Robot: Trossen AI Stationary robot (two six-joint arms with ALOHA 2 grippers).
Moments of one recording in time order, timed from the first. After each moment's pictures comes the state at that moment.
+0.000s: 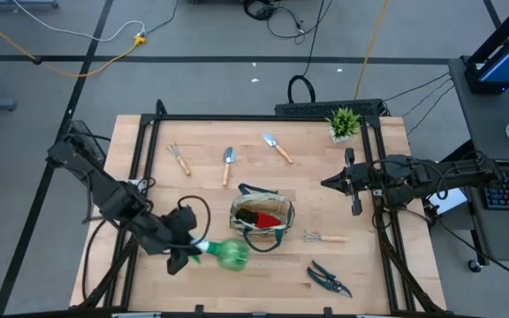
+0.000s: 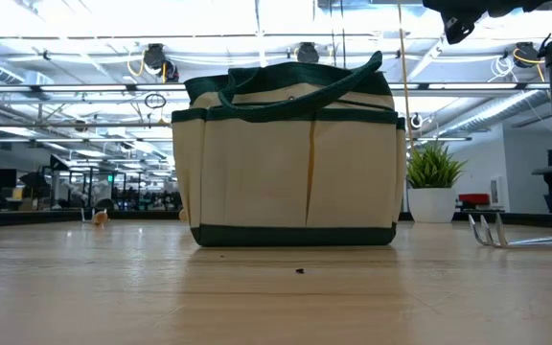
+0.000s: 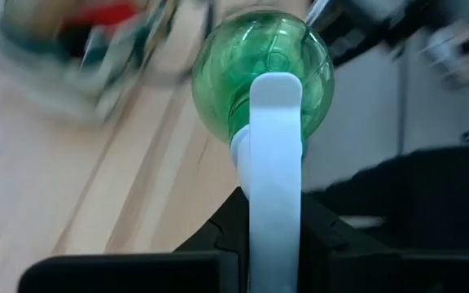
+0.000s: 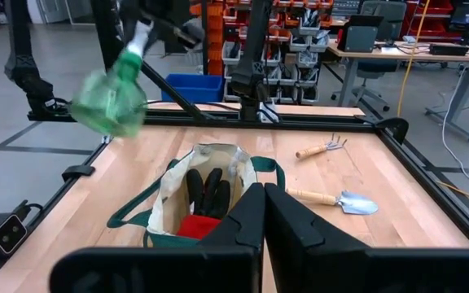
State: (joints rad) left arm -0.65 1.29 1.30 -0.76 -0.20 -1.03; right arm 0.13 0.56 0.59 -0.17 0.08 0.01
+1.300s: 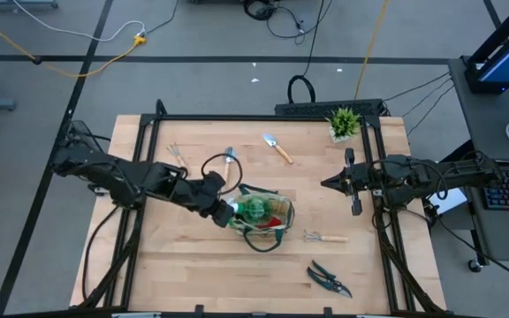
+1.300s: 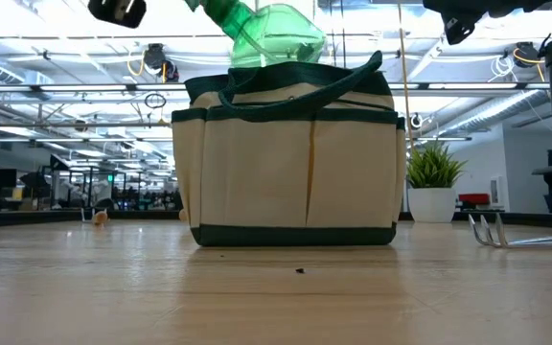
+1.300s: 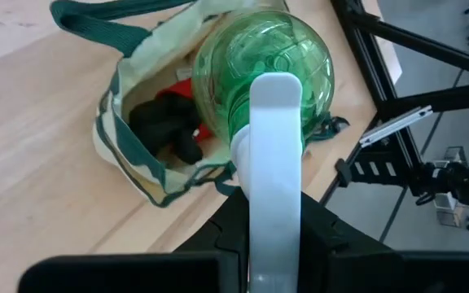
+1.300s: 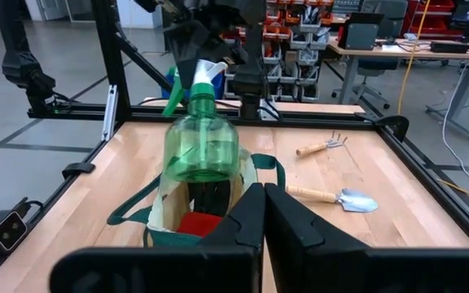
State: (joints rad) left arm -0.26 1.39 1.30 -0.71 -0.06 -1.21; right arm 0.13 0.56 0.59 -0.18 0.08 0.01
